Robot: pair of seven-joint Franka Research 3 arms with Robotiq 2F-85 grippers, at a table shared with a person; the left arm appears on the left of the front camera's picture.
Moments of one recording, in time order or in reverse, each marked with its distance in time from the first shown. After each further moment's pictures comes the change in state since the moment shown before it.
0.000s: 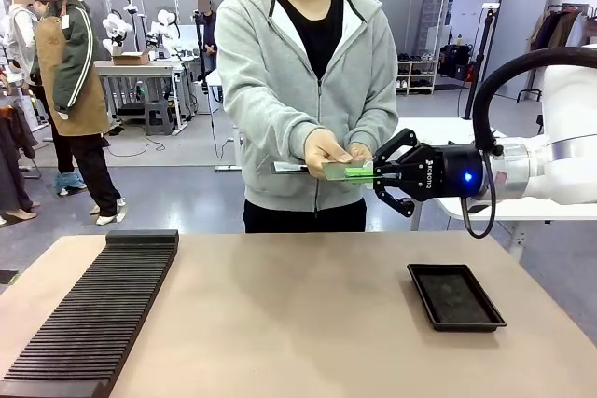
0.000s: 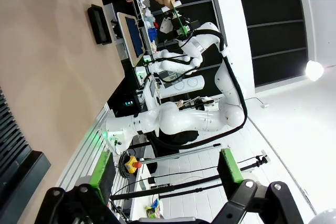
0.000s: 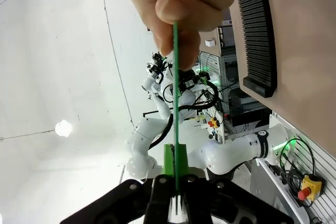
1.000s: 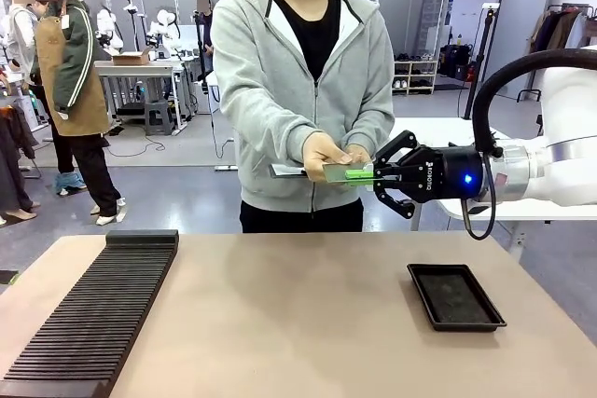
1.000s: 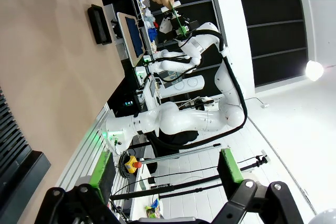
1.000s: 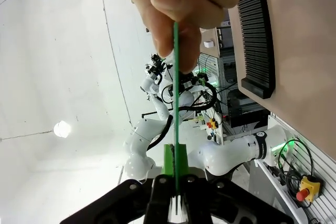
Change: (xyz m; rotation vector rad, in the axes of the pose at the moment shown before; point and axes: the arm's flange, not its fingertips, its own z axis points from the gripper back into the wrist) left arm 0.000 0.000 0.000 0.000 0.000 0.000; right arm 0.000 -0.002 0.000 -0.005 -0.005 0.005
